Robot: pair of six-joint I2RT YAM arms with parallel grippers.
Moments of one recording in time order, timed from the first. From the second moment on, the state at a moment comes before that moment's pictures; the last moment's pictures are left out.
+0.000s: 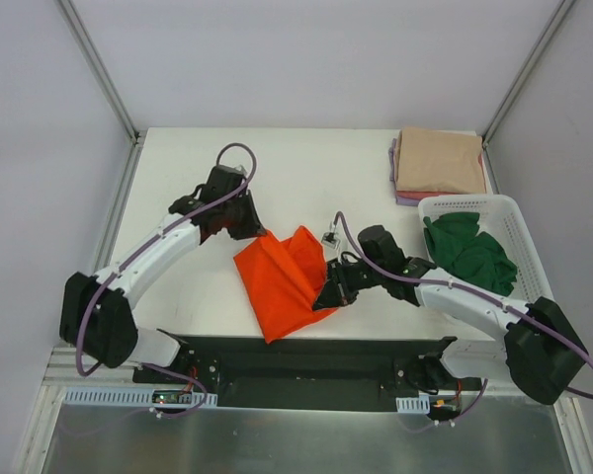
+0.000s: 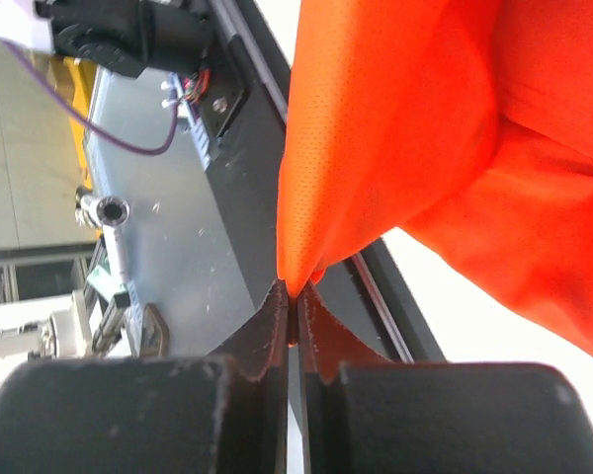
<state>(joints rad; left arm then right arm) -0.45 1.33 1.06 -0.60 0.14 -0.72 0.77 1.22 0.65 -0.13 -0.80 0.48</state>
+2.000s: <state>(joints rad) -0.30 1.38 0.99 -0.51 0.01 -0.62 0.72 1.67 1.24 -0.35 -0.37 0.33</state>
